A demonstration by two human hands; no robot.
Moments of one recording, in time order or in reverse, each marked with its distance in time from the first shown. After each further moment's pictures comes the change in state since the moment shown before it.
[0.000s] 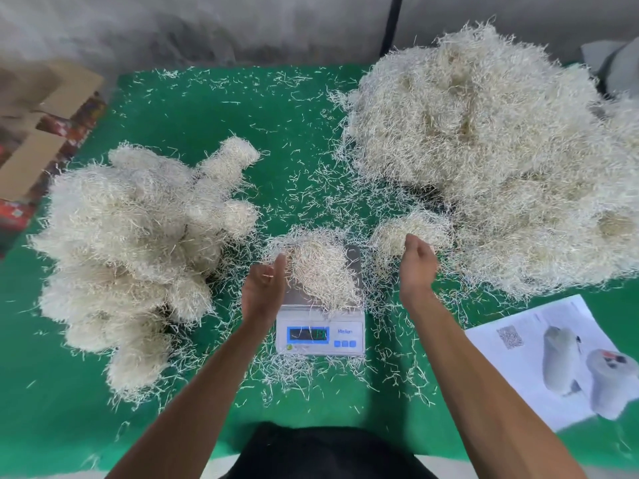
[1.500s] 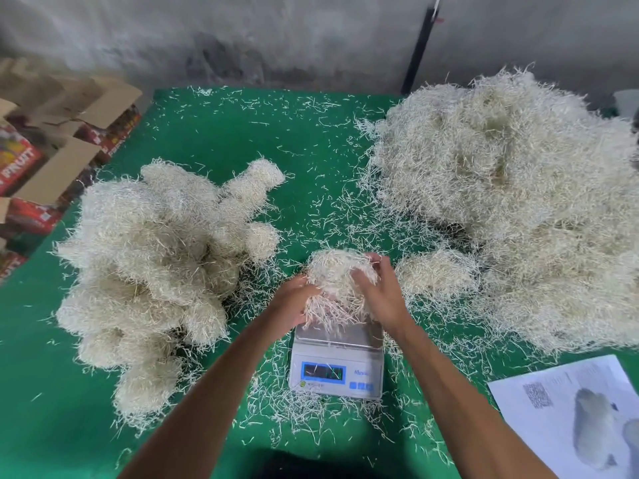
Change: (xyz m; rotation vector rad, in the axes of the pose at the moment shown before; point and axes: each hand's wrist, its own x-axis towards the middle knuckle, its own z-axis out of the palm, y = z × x) left_hand 0.051 0.013 -0.002 -0.405 -0.563 -0.326; right_hand -0.031 -0.016 0.066 -0.185 -0.659 -0.252
